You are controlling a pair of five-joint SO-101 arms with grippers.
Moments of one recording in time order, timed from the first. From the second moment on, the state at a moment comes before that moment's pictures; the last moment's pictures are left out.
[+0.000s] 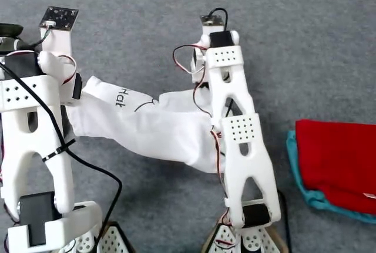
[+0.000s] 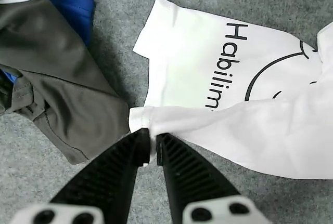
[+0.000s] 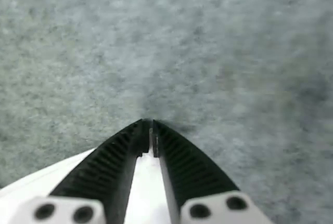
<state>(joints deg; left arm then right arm) -13.5 -13.6 0.3 91.3 -25.3 -11.7 73.1 -81.1 101.1 -17.0</state>
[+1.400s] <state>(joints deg) -13.5 -47.8 -41.3 94.5 -16.2 8.9 -22.6 -81.5 78.1 0.2</state>
